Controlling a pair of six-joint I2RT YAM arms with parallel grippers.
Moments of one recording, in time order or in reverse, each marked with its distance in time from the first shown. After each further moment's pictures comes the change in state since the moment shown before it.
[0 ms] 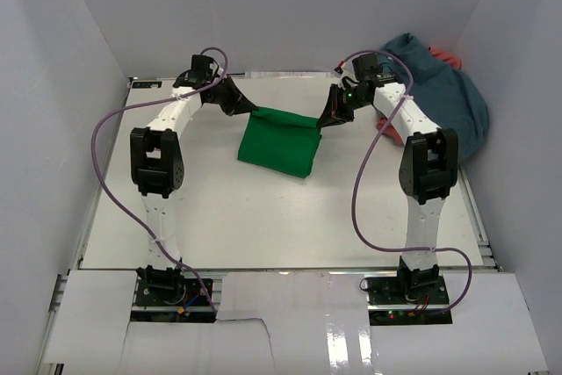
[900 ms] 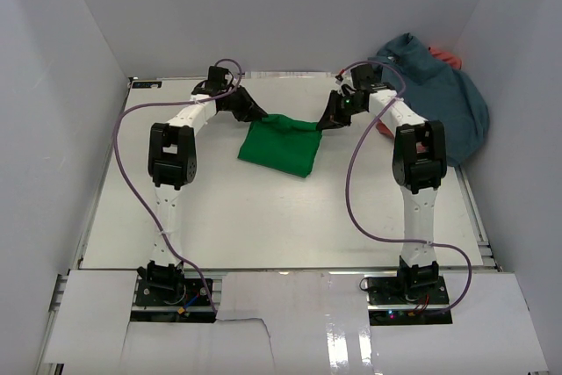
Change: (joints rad) left arm -0.048 0.224 0.095 0.126 -0.036 -0.012; right arm -0.029 0.173 0.000 0.177 0.003 0.039
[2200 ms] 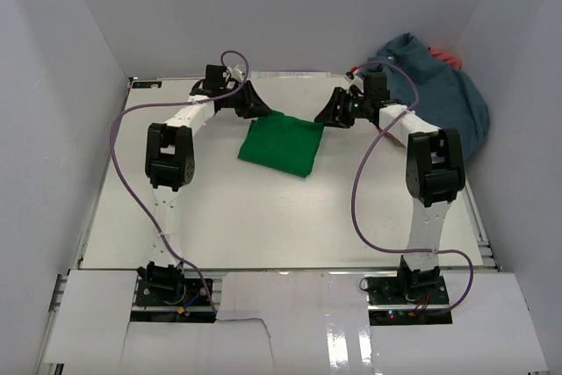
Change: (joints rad) left arm 0.003 -0.044 -0.061 0.154 0.153 0.213; right arm -0.025 -0.204 -0.361 0.464 -0.055 0.112
